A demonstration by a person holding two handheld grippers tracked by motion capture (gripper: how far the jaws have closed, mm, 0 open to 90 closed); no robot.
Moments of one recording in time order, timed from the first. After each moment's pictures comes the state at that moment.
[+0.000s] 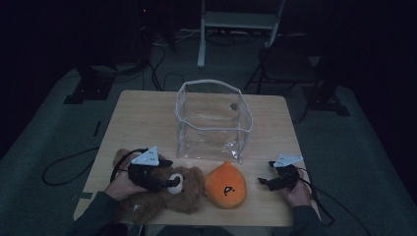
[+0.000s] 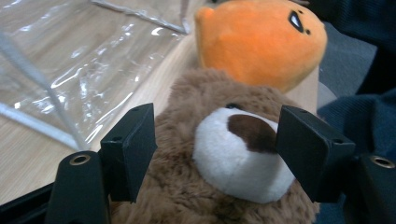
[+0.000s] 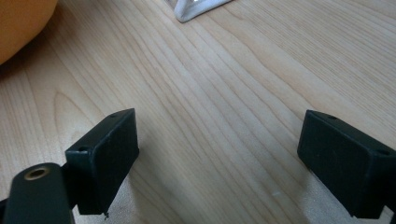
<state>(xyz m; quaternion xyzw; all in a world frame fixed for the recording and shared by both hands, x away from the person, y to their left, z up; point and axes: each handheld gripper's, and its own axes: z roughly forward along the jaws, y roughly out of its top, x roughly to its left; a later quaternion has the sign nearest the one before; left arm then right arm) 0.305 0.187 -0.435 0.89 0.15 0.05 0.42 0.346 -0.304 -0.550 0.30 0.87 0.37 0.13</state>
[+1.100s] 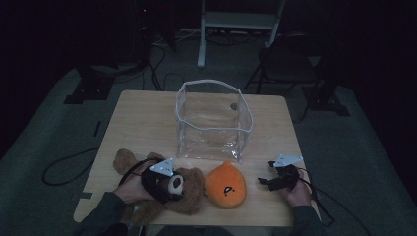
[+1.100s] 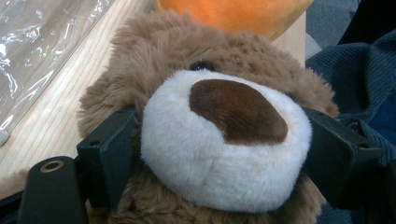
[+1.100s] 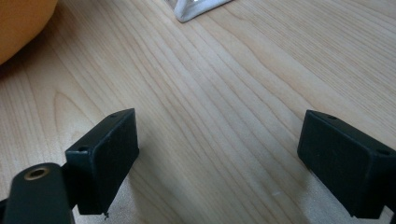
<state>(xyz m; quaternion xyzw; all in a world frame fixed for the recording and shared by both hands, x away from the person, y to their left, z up) 0.308 0.160 -0.471 0.93 0.12 -0.01 0.36 0.346 -0.304 -0.550 0.30 0.87 0.37 0.13</state>
